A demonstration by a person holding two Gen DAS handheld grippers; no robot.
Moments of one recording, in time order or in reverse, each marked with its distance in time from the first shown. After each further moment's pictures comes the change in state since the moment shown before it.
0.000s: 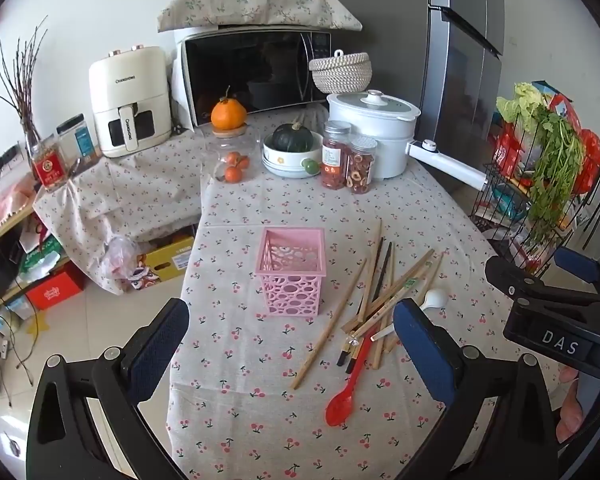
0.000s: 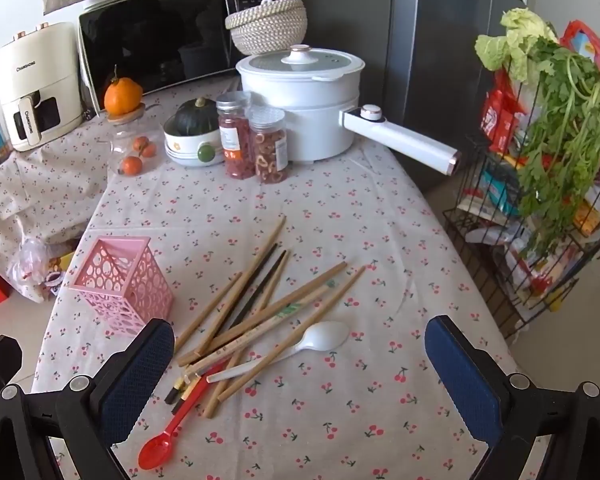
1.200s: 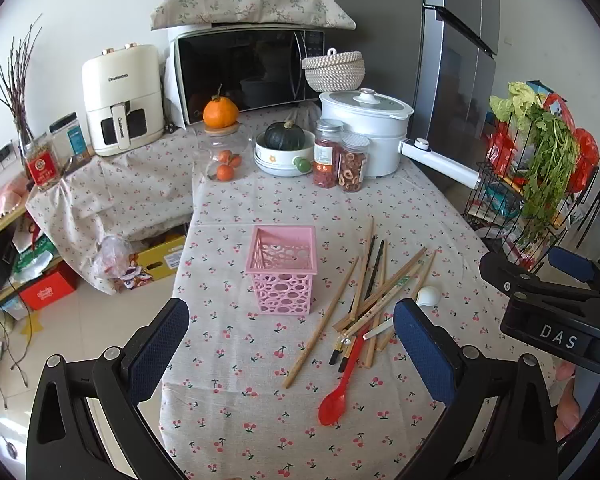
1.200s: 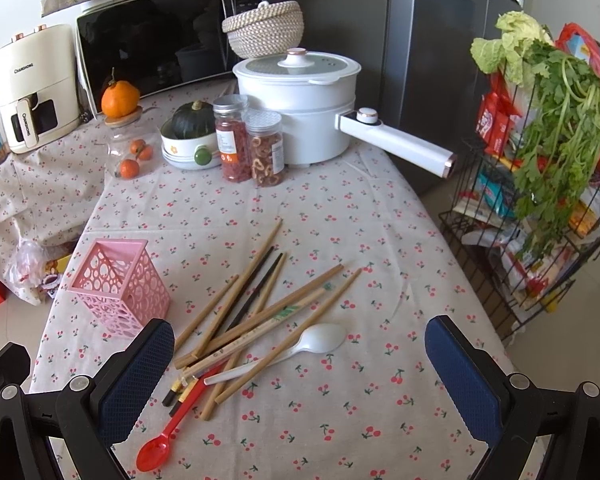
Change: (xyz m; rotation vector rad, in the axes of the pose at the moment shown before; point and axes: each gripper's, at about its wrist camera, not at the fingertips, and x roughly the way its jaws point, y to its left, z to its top) left arm 0.000 -0.004 -0.002 0.002 0.004 -0.025; right arm -0.001 -0.001 -0.001 0.006 -0.010 -0.007
